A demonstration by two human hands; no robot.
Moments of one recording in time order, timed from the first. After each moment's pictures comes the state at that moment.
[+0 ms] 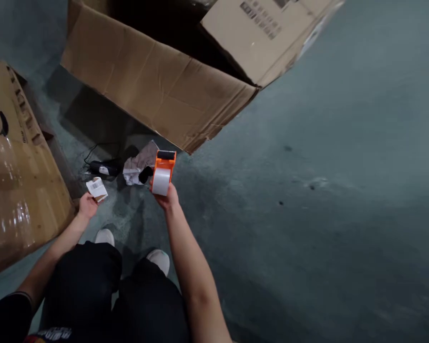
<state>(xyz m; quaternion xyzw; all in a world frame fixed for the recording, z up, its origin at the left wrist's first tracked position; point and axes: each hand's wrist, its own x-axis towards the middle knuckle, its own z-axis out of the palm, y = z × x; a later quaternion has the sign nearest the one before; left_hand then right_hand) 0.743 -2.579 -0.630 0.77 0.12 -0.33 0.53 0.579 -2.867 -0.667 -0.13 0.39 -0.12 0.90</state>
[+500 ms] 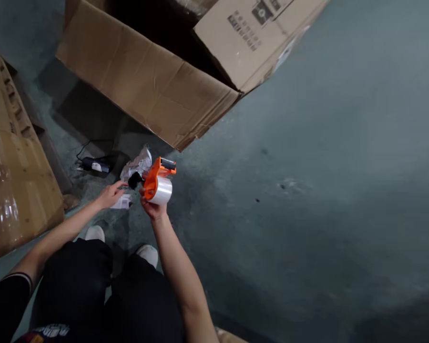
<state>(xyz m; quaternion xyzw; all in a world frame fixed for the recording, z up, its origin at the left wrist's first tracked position) 0.700 -2.681 -0.593 0.79 -0.24 -0.44 0.34 0.545 -2.832 -0.627 -0.03 0.33 -0.10 0.94</state>
